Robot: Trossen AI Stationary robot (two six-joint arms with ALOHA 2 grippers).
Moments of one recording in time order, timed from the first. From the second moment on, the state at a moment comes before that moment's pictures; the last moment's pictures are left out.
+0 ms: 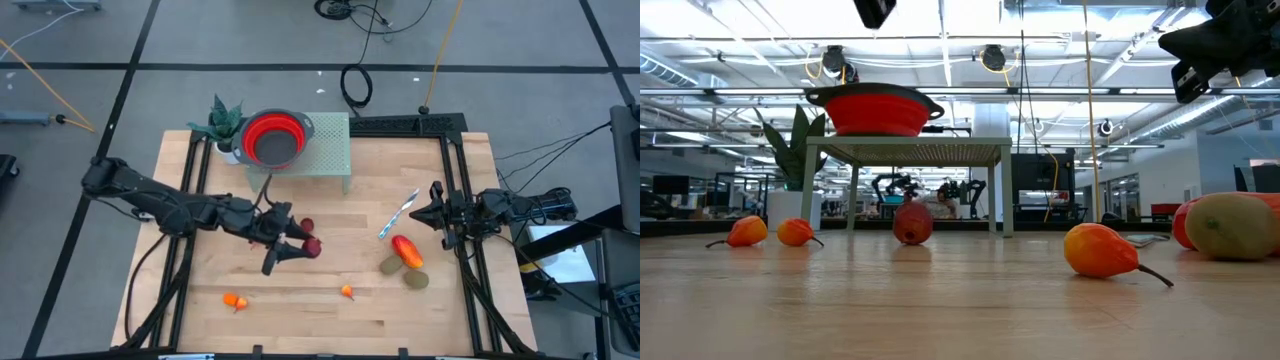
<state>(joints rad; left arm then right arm) -0.26 1.30 0.86 0.29 0.03 -0.41 0.20 0.05 0.19 -0.10 0.13 0.20</state>
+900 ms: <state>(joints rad) -0.26 1.32 0.41 1.52 0.06 -0.62 0.20 0.05 0.19 -0.10 0.13 0.20</state>
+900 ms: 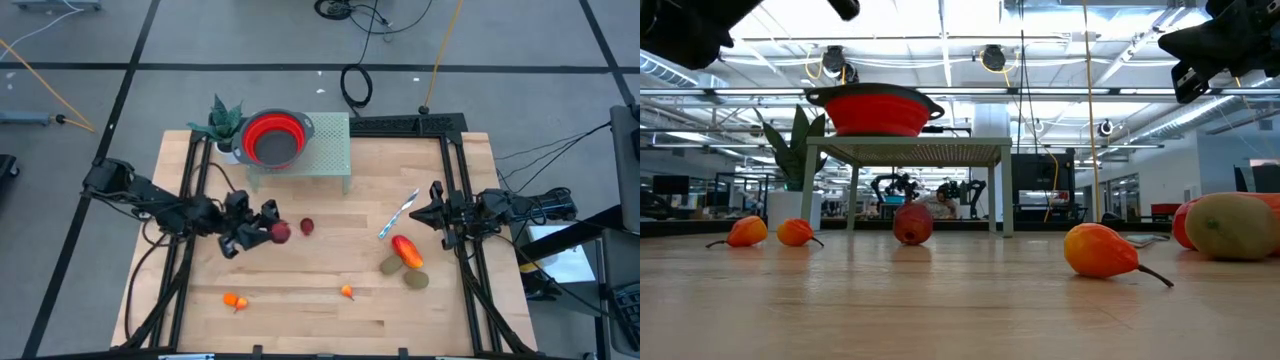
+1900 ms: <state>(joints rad) -0.30 1.29 0.42 1.57 0.16 -0.29 0.20 0.05 0.19 -0.11 0.13 0.20</state>
